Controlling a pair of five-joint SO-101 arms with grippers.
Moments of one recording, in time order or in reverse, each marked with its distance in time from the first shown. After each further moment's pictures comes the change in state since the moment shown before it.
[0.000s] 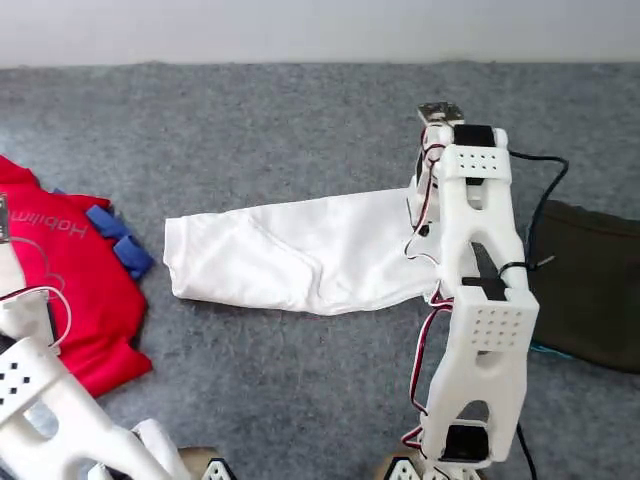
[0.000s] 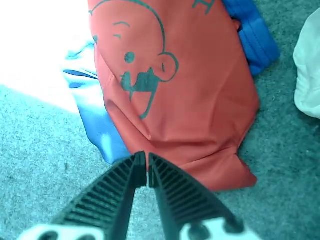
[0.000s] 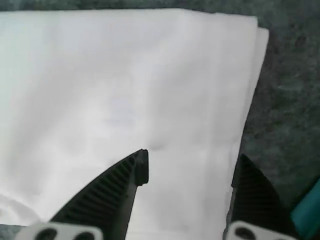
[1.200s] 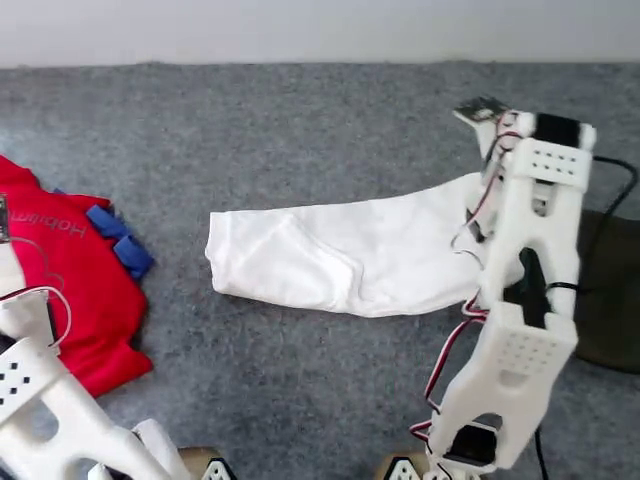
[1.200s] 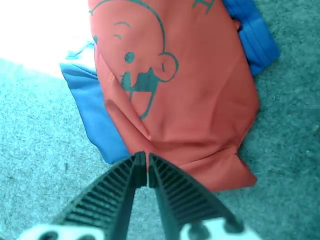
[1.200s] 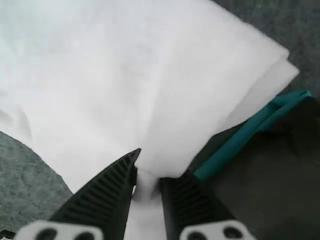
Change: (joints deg) left arm 0.0 0.0 0.0 0.0 0.0; right arm 9.4 -11.7 -1.1 11.7 29.1
